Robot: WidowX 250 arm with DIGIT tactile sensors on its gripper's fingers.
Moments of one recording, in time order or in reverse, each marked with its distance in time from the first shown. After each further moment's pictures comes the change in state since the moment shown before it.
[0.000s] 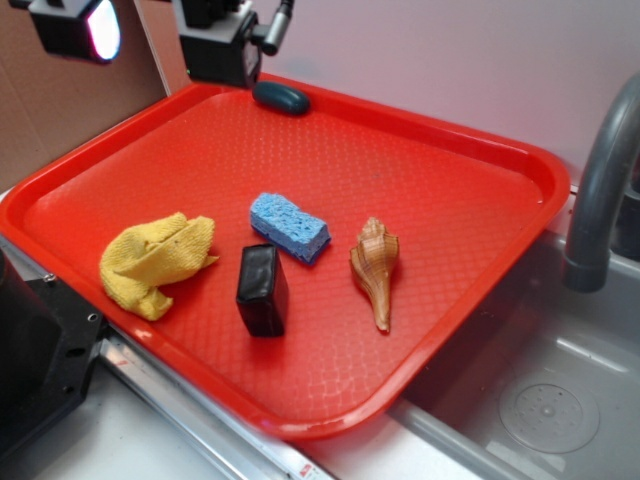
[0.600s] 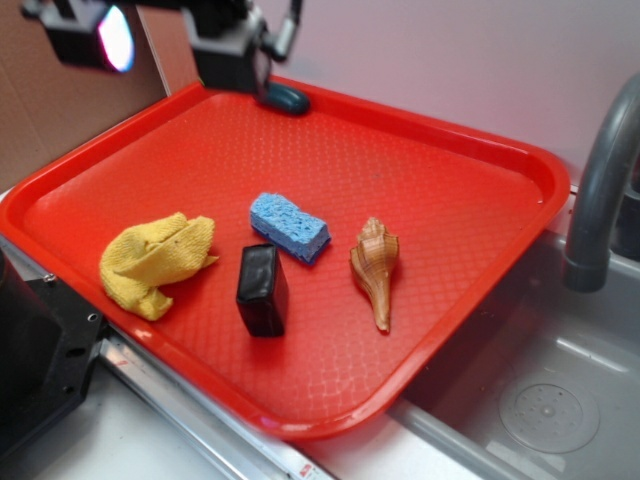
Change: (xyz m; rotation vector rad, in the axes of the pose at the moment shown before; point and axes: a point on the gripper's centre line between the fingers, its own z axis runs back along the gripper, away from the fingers) arm -0.003 -0.015 -0.021 -0.051 -0.107 -0.014
